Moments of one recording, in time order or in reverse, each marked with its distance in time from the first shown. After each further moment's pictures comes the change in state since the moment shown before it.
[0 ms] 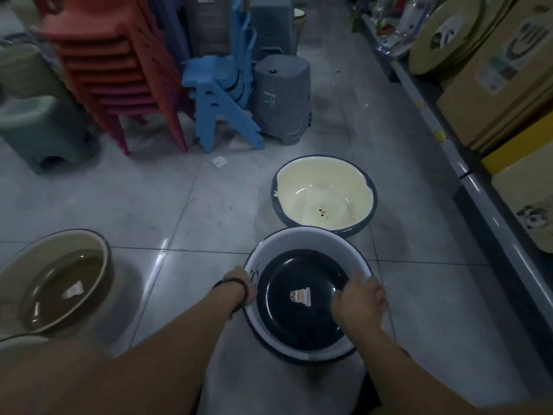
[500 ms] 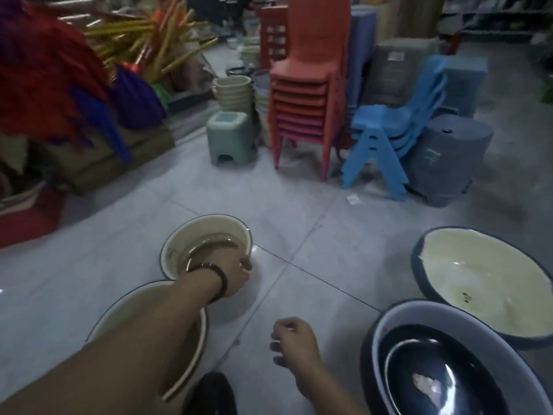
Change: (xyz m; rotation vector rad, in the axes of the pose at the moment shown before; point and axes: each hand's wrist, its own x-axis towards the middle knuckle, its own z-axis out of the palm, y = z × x) left_hand -0.098 -0.254 -0.176 -0.061 0.425 -0.015; right_hand -0.197 -0.255 0.106 0.800 -0.801 -0.252
